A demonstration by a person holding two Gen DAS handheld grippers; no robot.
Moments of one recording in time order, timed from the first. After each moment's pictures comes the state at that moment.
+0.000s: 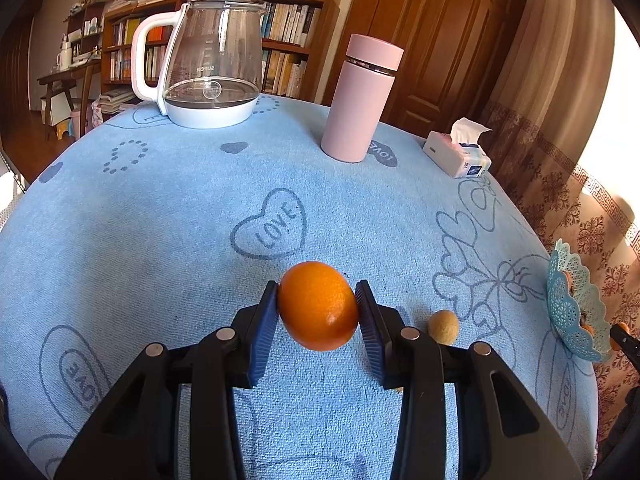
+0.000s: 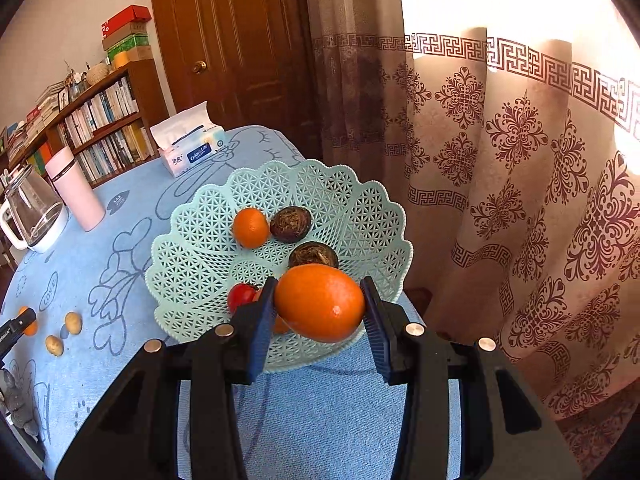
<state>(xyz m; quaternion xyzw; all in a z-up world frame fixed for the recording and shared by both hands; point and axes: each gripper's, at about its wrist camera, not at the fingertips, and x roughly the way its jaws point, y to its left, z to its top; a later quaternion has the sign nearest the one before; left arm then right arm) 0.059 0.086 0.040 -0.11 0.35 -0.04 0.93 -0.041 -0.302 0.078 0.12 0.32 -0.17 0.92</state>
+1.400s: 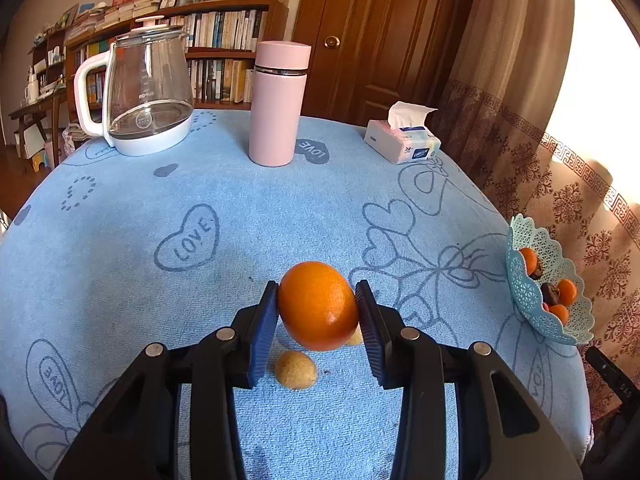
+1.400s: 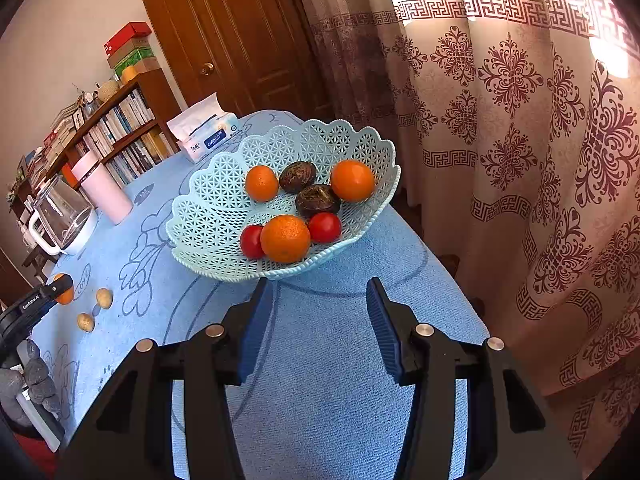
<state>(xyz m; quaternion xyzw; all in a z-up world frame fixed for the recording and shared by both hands) 0.054 0.013 0.067 -0.06 0.35 -0.10 0.93 -0.092 -0.302 0.052 0.19 0.33 -0.12 0.92</state>
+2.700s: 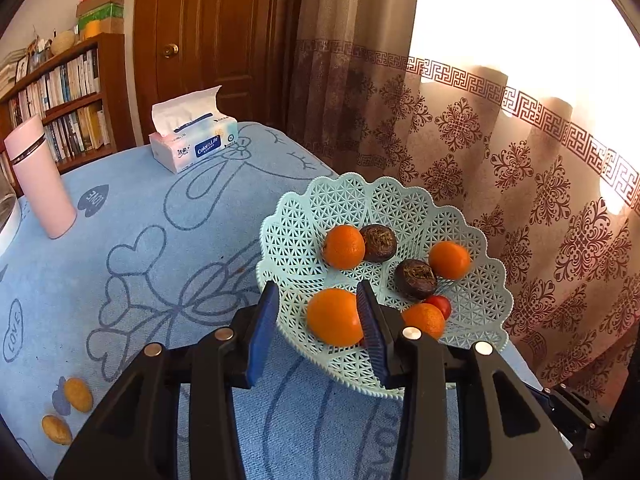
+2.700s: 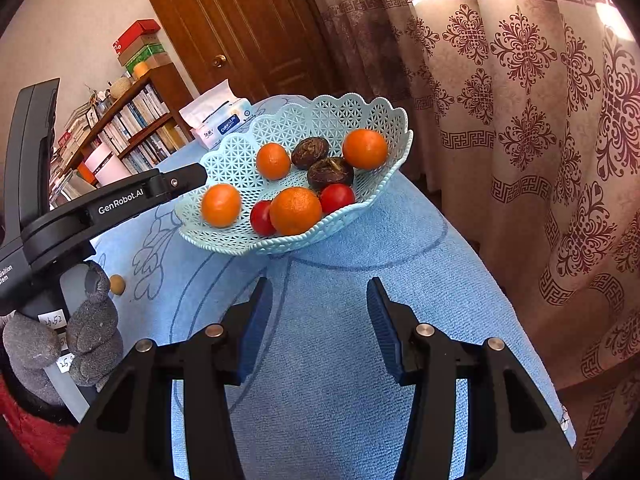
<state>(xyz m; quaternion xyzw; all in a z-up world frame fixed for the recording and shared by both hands) 0.064 -0.200 0.072 0.05 0.34 -0.28 0.90 -0.093 -0.301 0.036 0.22 0.33 -0.08 0.91</state>
